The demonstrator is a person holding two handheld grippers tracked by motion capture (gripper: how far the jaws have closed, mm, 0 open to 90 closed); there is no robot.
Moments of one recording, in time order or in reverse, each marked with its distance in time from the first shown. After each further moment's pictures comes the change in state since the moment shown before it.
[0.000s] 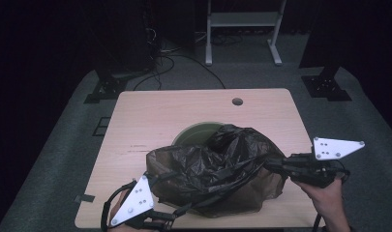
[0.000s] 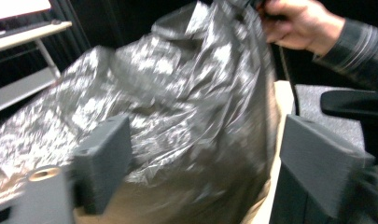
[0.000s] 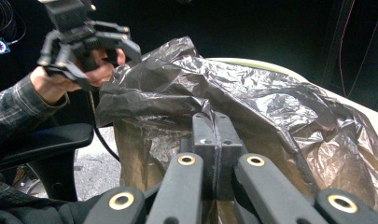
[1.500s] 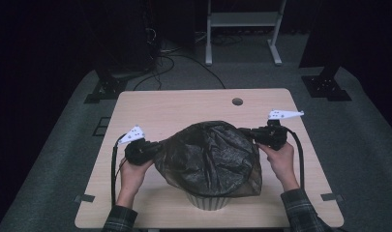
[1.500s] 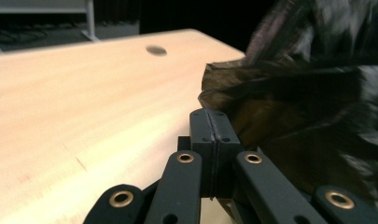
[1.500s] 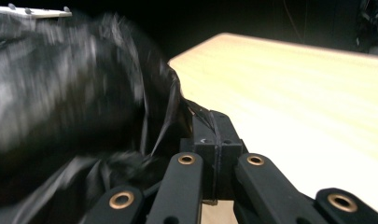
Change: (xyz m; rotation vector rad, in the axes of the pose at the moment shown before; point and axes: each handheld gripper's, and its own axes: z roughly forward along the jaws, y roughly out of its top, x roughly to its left) left arm 0.151 -0.095 0.064 0.044 0.052 -0.436; right arm -0.124 -0.042 0.091 0.070 -0.166 0.291
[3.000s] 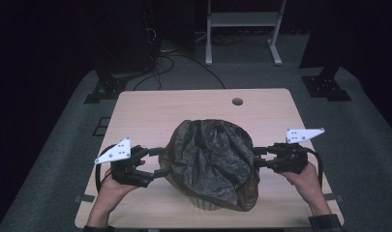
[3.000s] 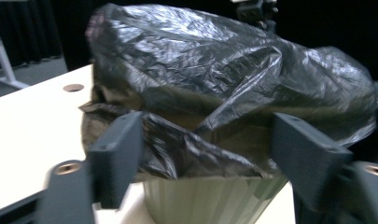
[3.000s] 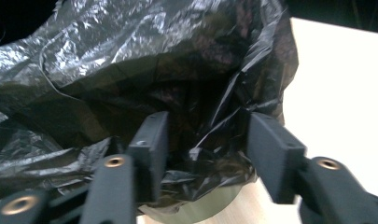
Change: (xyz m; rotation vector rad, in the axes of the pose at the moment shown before) left arm -0.047 0.025 -0.055 -0.083 -0.322 0.224; right arm 0.037 -0.027 -0.055 0.063 0.183 -0.119
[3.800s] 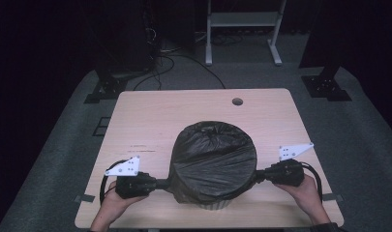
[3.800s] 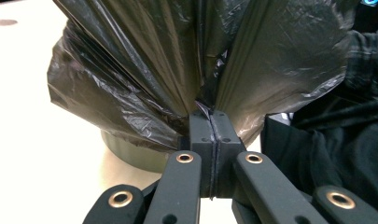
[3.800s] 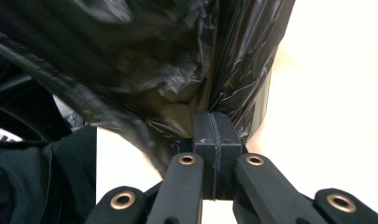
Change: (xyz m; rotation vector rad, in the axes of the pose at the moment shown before) left arm -0.008 -0.058 0.007 0.186 -0.118 -0.059; right arm 0.005 -0.047 0.012 0.181 -0.007 0.028
